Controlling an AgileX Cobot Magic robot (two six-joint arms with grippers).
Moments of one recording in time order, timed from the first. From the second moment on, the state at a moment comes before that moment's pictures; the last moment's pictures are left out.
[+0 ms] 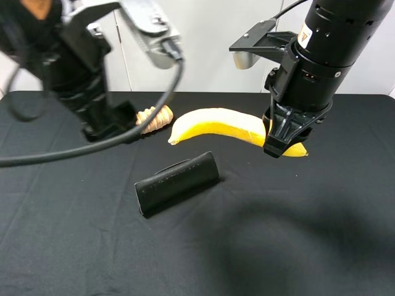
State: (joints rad) left arm -0.90 1.35 -1.15 0.25 0.86 0.06; right arm 0.70 1.50 -1.24 0.00 1.21 -0.27
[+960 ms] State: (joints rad) left arm -0.91 1.52 -1.16 0.10 0.64 0.09; right arm 0.70 1.50 -1.24 0.05 1.18 -0.27
